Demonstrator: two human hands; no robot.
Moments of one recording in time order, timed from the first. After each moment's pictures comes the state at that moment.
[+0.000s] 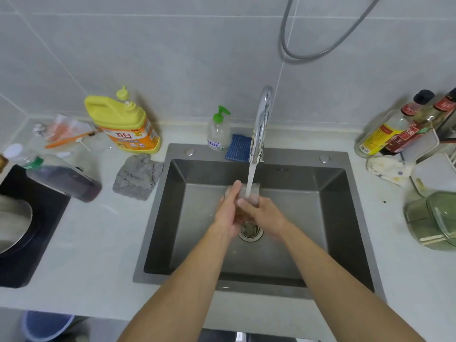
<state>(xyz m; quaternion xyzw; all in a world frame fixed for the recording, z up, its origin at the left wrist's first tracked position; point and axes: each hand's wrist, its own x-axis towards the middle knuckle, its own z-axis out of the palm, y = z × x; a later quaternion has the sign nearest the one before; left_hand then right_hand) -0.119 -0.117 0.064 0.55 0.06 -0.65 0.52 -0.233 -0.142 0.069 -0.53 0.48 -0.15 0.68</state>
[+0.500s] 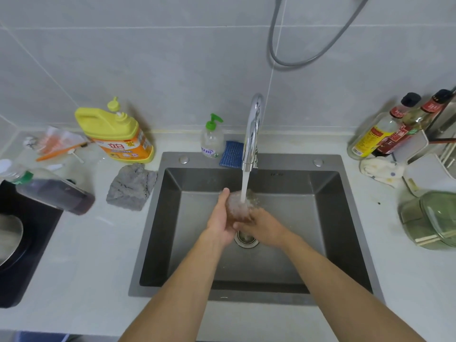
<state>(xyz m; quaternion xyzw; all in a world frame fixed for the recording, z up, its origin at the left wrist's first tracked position) -0.108 -0.119 0.060 0.52 0.07 -0.70 0.49 -0.246 -0.147 0.059 -0.69 0.45 -0.05 0.56</state>
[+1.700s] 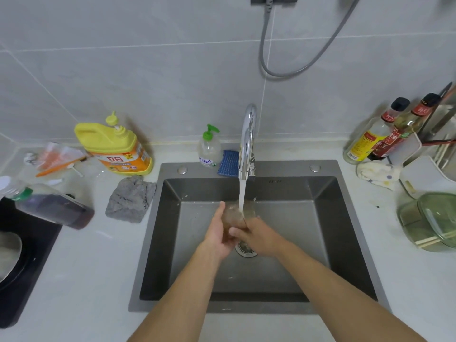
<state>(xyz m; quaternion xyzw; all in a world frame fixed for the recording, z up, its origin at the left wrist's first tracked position) -0.103 -0.111 0.057 0.54 0.10 -0.70 0.46 -0.238 -0.142 0.057 -0.73 0.44 -0.03 0.52</state>
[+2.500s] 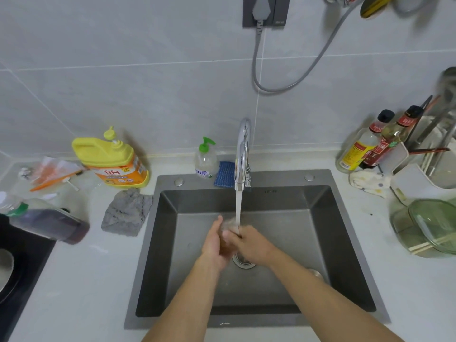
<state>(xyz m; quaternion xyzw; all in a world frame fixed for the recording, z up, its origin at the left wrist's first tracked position) -0.105 -0.115 0.049 0.54 0.13 -0.69 0.47 -0.227 -0.142 0.059 -0.70 0.47 -0.09 0.53</state>
